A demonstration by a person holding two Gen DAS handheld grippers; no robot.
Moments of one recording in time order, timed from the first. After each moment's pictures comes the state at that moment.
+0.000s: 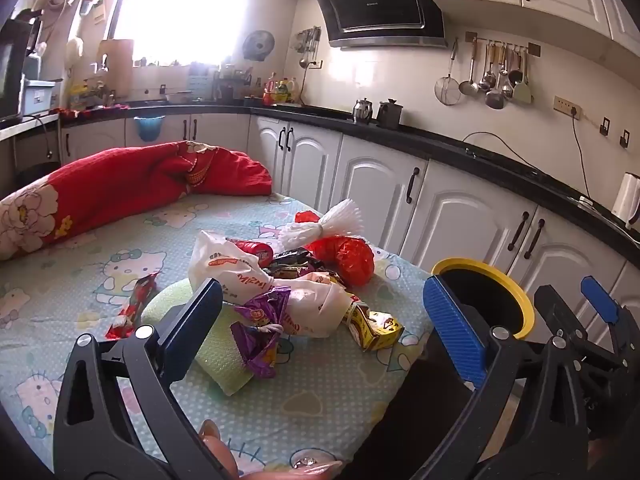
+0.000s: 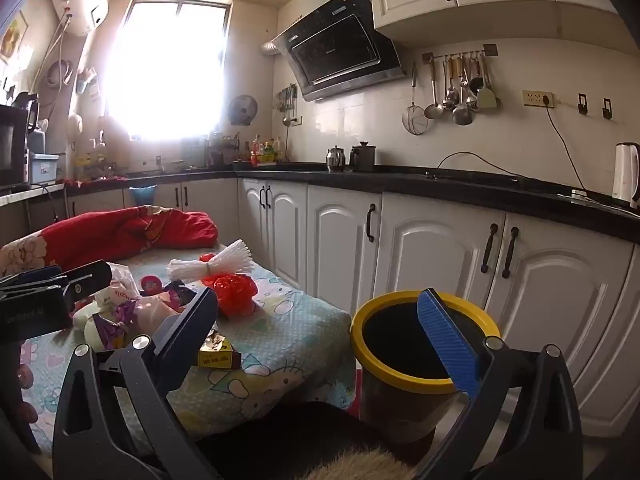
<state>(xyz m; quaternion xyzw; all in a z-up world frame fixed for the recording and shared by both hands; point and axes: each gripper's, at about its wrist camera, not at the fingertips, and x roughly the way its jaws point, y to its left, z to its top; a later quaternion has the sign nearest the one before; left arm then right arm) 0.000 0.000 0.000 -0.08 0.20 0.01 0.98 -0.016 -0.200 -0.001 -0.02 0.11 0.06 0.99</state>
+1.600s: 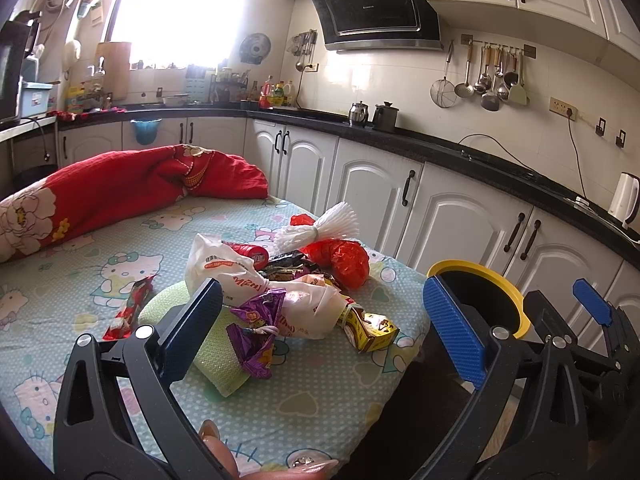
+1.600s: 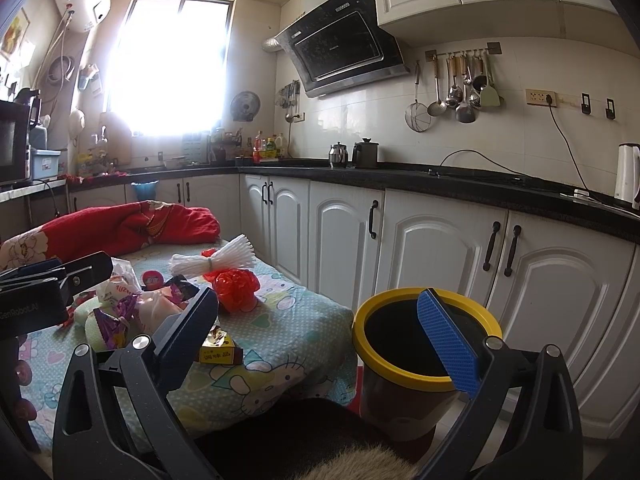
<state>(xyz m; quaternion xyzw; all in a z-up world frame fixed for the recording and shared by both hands) -0.005 -0.003 0.006 -0.08 0.20 0.01 0.98 -0.014 -0.198 -0.006 -0.02 0.12 0.06 0.99</state>
